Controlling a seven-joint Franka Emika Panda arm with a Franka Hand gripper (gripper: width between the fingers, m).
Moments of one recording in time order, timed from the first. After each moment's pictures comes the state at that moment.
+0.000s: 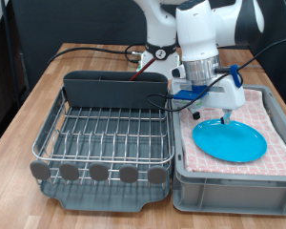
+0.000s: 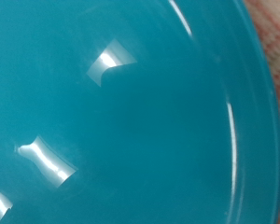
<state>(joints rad) -0.03 0.19 0.34 -2.54 0.83 3.02 1.07</state>
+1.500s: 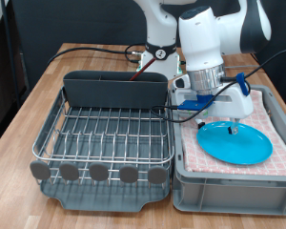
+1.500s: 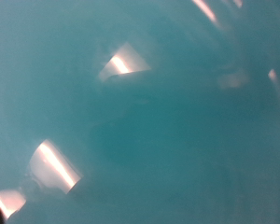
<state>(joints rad) -0.04 0.28 0.37 -2.44 0.85 3.05 1.00</state>
